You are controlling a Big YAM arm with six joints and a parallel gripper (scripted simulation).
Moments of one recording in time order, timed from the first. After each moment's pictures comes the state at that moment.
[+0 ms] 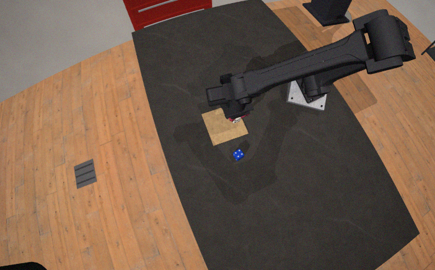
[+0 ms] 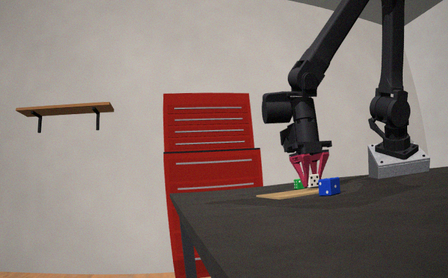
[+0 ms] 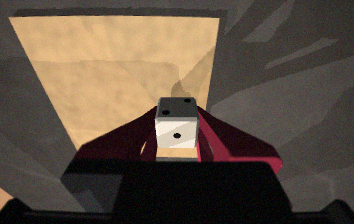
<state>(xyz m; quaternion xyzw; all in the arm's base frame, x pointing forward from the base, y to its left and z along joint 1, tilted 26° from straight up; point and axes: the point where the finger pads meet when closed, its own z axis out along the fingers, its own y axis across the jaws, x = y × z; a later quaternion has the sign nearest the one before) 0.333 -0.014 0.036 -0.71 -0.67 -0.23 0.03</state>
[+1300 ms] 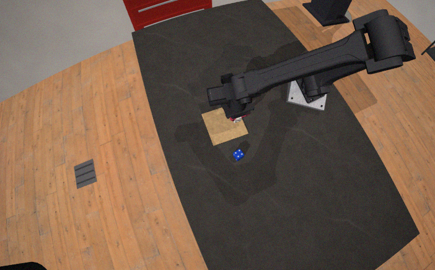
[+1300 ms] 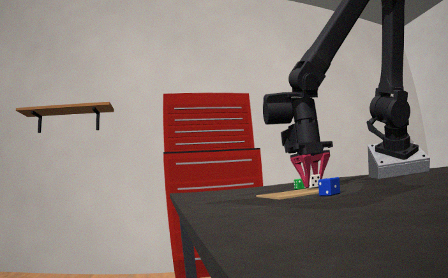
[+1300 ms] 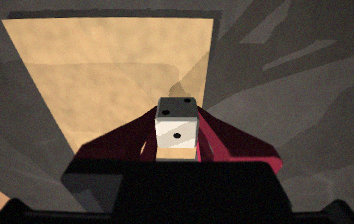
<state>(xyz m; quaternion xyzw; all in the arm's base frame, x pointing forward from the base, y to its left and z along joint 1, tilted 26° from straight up) 0.329 -0.014 0.034 -0.71 -0.67 -0.22 0.03</state>
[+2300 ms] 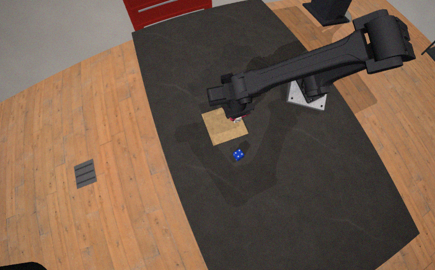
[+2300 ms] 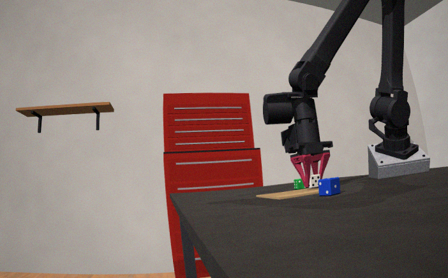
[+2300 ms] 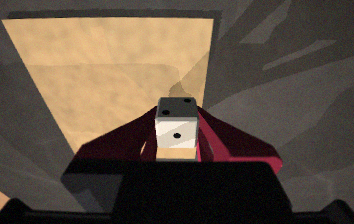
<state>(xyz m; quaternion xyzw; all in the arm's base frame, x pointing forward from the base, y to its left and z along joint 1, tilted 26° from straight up) 0.329 -0.014 0.034 -0.71 -0.67 -0.22 0.03</state>
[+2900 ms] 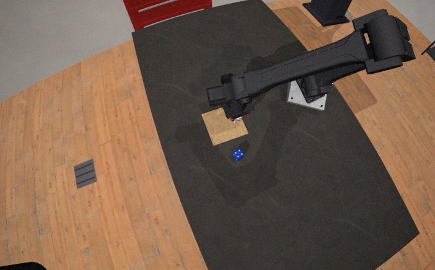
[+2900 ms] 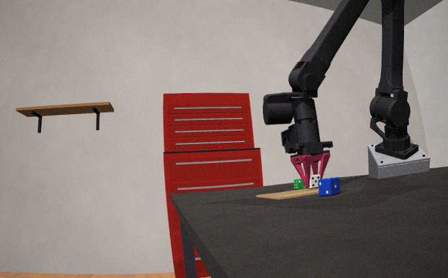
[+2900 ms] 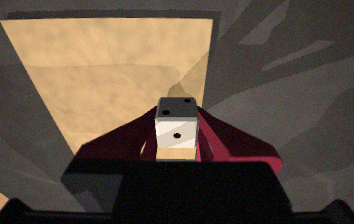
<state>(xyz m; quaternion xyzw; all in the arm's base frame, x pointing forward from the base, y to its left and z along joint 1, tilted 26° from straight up) 0.329 -0.014 0.033 -0.71 -0.67 -0.22 0.03</state>
